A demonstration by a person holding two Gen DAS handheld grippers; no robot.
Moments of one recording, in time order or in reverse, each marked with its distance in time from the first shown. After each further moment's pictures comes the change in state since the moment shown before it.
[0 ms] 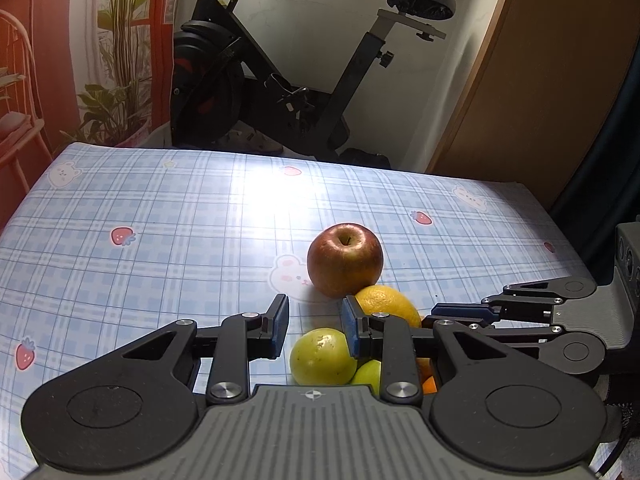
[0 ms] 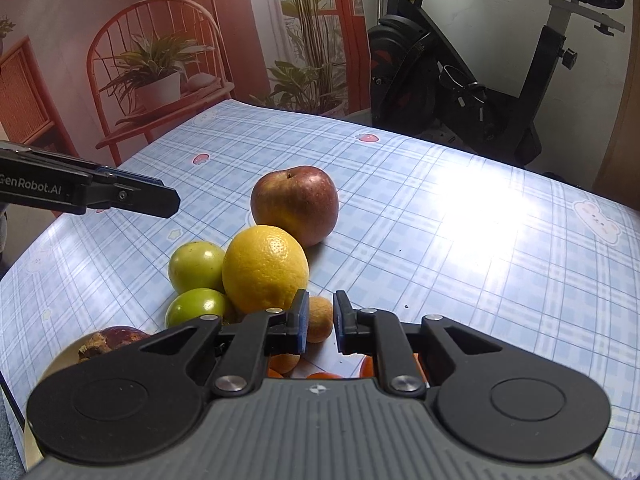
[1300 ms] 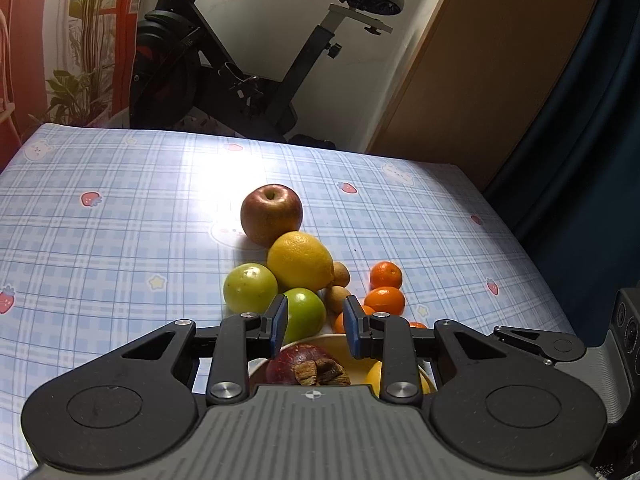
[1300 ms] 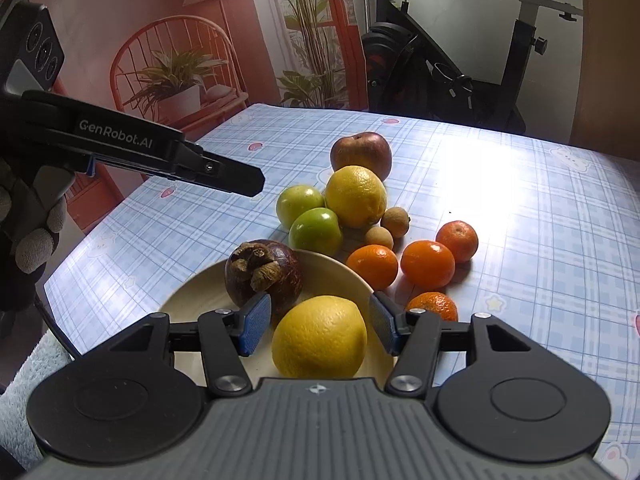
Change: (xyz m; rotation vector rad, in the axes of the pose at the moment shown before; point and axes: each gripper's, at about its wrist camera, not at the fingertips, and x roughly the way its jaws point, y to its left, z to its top) left arm -0.050 -0.023 -0.032 -0.004 0.020 -0.148; right arm -0.089 0.077 -0.056 0.101 -0.053 -0.030
